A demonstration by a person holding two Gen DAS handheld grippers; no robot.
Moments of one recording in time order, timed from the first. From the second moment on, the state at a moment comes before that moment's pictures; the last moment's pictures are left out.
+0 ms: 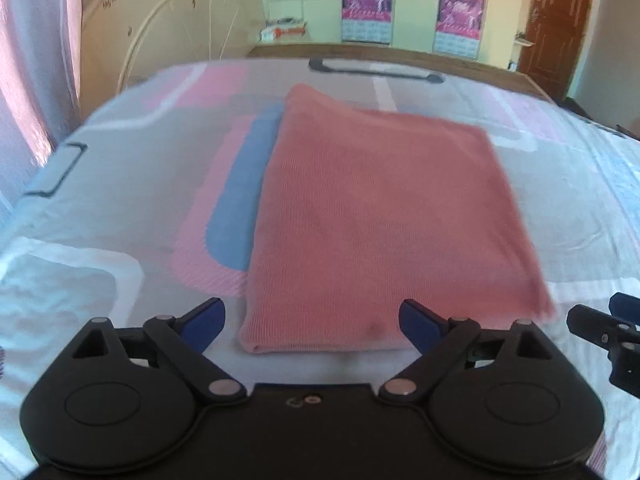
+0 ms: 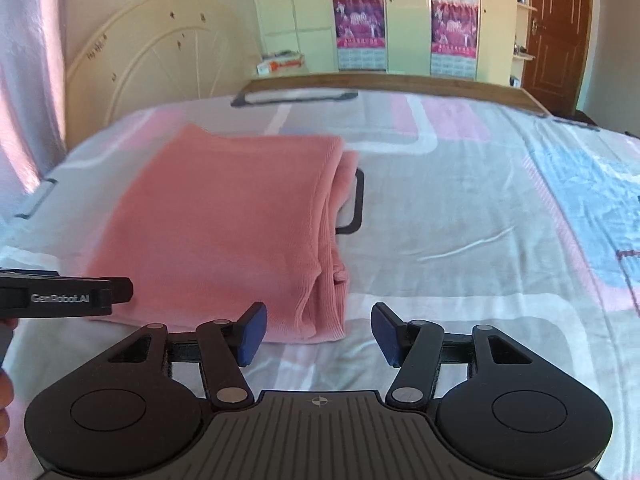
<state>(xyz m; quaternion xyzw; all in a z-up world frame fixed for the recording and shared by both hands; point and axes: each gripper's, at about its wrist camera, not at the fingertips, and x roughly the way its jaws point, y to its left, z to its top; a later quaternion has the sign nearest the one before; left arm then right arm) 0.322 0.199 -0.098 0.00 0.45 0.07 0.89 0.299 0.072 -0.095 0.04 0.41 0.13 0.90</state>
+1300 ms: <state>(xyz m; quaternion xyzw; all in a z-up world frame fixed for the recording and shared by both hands) 0.010 0.156 0.070 -0.03 0.32 0.10 0.94 -0.004 0.005 0.073 0.02 0.21 0.14 0.97</state>
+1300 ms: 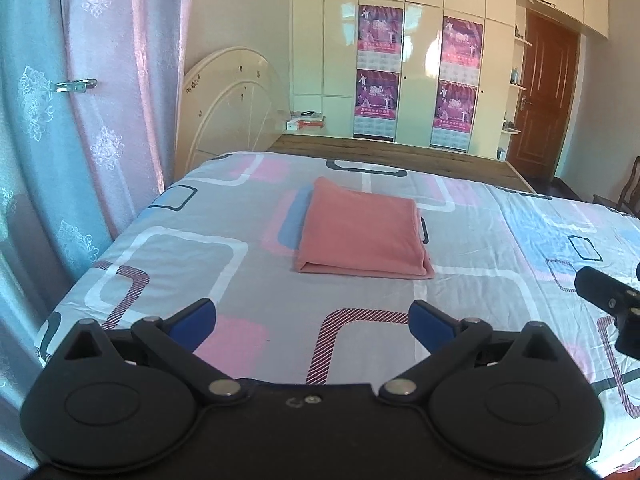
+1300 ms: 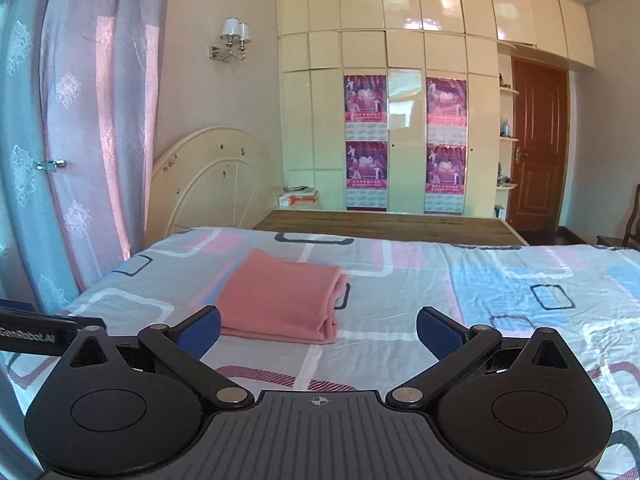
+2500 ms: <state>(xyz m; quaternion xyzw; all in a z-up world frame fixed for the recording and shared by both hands) 0.010 0.159 0.076 -0.03 0.32 0.11 0.94 -0.003 0.003 0.069 0.02 0.22 0.15 0.96</state>
